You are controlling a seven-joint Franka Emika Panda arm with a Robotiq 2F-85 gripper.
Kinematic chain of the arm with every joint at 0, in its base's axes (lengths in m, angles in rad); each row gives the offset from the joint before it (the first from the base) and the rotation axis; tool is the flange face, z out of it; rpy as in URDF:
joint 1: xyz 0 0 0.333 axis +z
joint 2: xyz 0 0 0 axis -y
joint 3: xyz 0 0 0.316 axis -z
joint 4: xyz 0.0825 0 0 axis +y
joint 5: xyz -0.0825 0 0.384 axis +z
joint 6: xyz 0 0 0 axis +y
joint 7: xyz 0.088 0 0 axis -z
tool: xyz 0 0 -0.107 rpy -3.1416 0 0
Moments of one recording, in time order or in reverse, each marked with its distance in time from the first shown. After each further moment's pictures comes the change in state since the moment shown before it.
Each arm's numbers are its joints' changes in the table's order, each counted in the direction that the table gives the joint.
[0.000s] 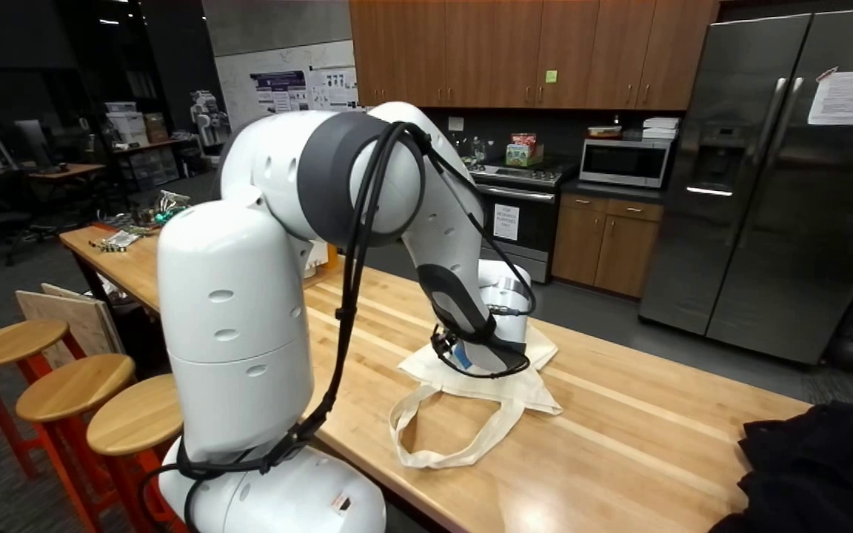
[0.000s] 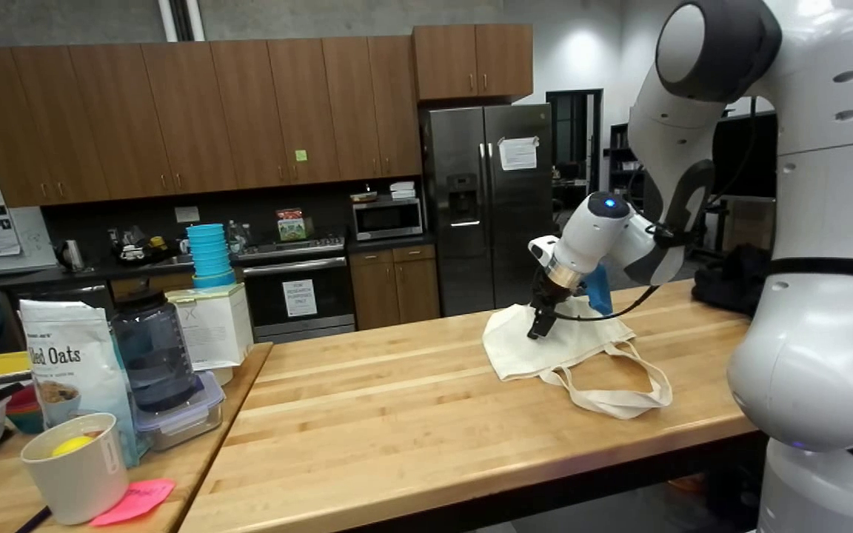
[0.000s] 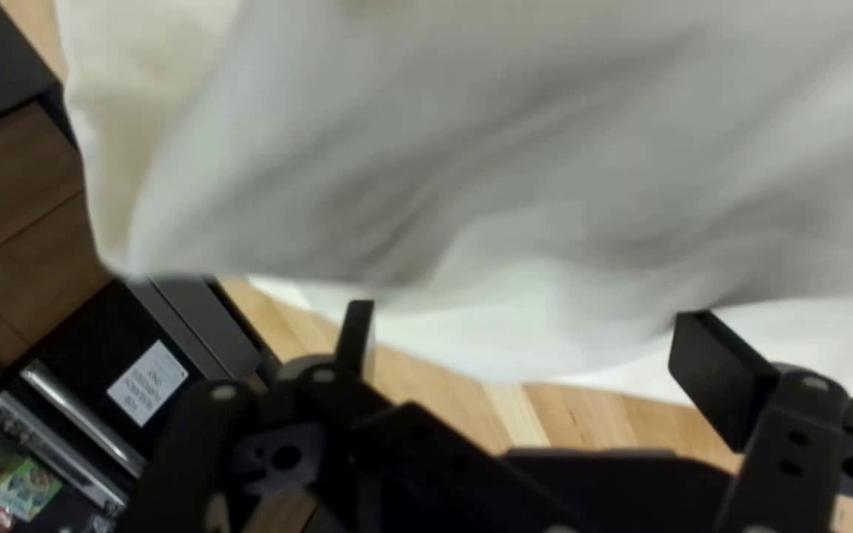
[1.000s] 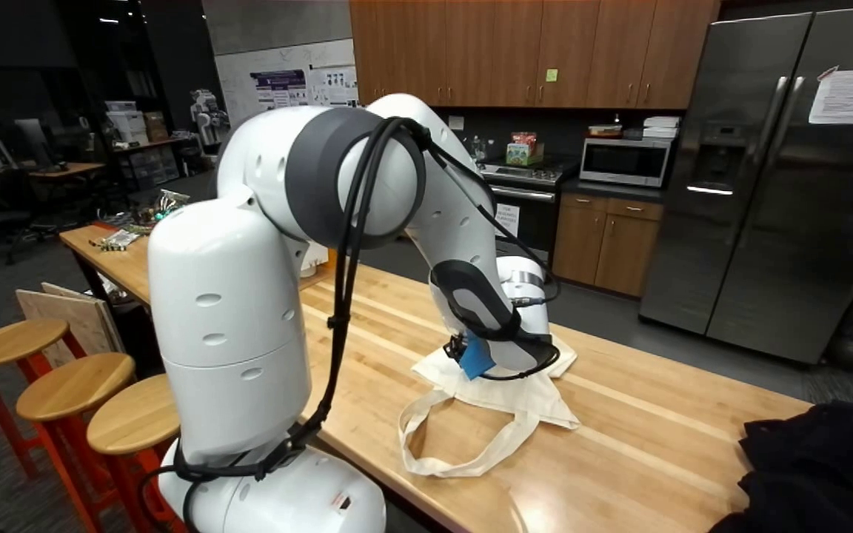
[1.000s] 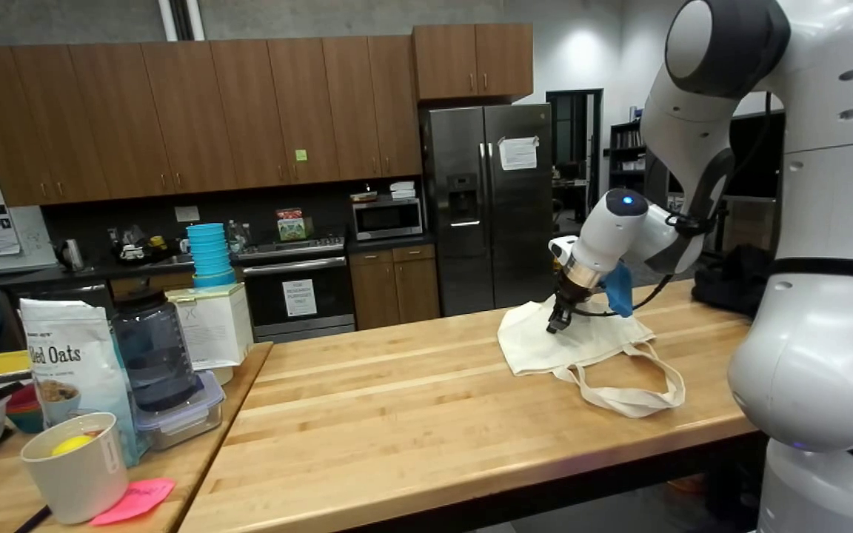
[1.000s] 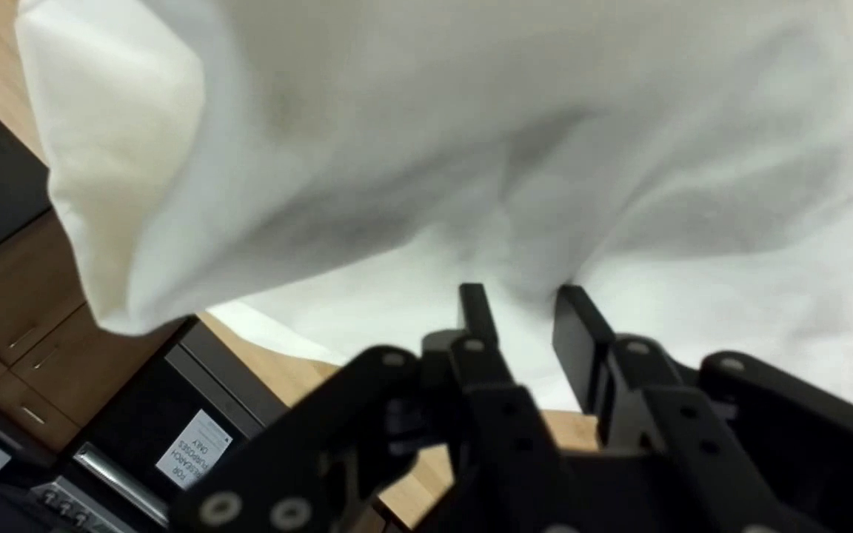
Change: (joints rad) arm 0.002 0.028 0.055 -0.007 -0.228 -0.001 0.295
